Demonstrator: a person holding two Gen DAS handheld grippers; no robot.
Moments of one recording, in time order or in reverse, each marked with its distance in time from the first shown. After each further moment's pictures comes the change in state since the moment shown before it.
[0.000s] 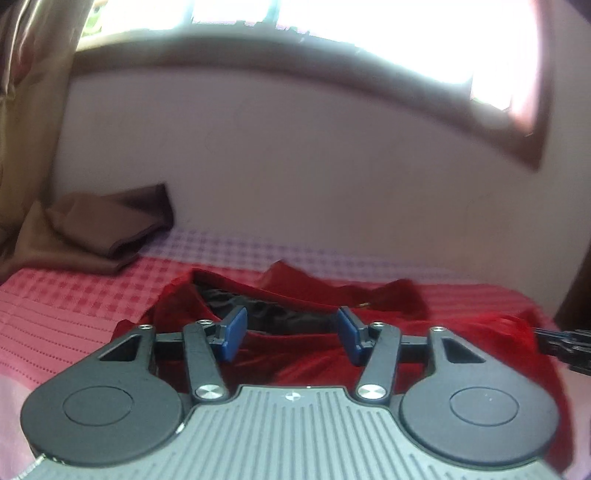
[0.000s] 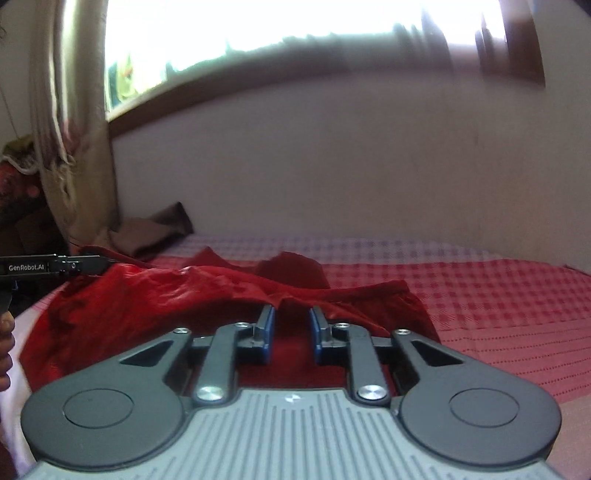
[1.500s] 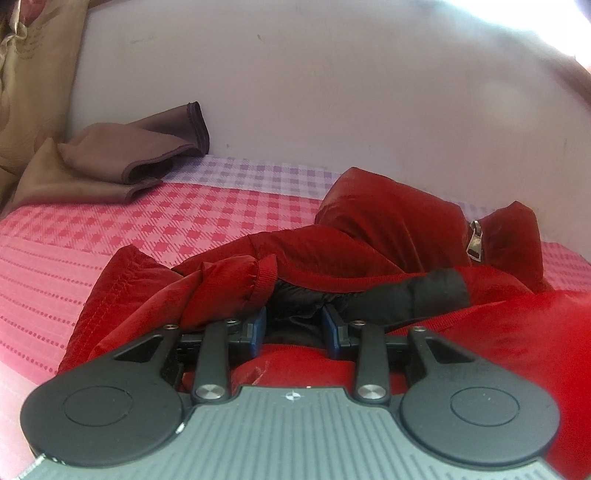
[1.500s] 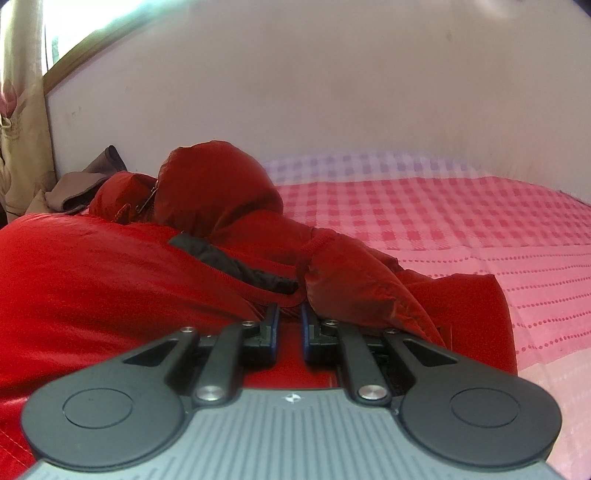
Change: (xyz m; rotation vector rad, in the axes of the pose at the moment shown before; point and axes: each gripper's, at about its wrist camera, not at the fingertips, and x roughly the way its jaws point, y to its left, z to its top) left arm 0.081 0.034 -0.045 -0.018 0.123 0.112; right arm 0.099 -0.020 -0.059 0.059 0.125 -0.133
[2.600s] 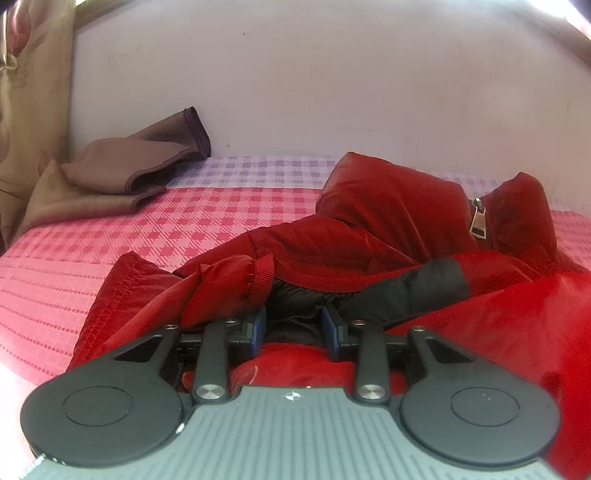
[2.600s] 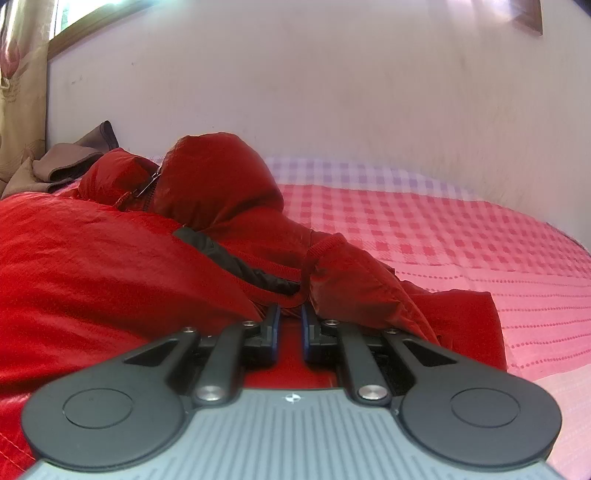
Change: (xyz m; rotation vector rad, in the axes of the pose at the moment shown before) left arm 0.004 -0.007 -0.003 0.101 0.014 0.069; right arm 0.000 0.019 -0.001 -0.100 -0.008 -0.088
